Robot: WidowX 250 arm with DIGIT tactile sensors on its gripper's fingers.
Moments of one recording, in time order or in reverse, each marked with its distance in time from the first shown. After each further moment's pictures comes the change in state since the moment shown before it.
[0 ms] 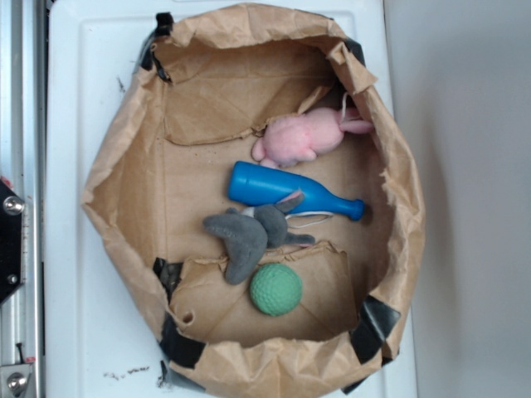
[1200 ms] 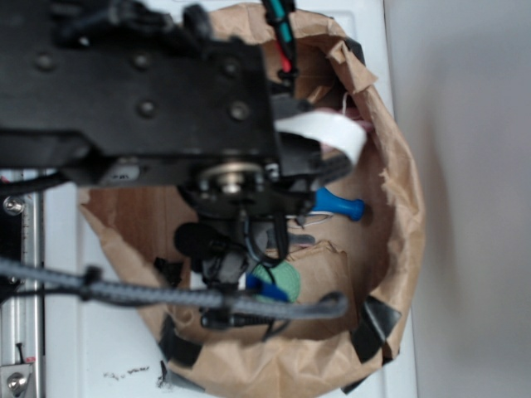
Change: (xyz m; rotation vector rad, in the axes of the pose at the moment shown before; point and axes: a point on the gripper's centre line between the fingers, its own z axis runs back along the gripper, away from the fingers) arm 0.147 0.031 -0.105 -0.028 -0.089 -0.069
